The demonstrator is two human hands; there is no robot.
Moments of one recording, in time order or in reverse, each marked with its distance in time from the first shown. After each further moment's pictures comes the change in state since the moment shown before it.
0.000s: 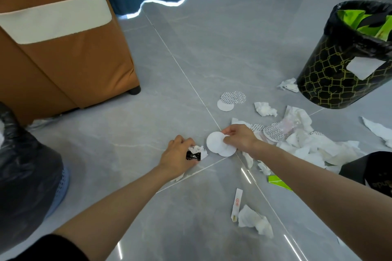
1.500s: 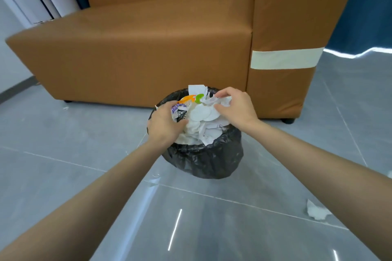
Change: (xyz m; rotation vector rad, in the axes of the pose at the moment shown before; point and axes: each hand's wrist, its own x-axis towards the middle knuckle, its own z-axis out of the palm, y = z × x) left_hand -0.280 -0.146 -0.238 -0.124 0.955 -0.663; right_hand -0.142 -0.314 0.230 -0.044 -0.176 -1.002
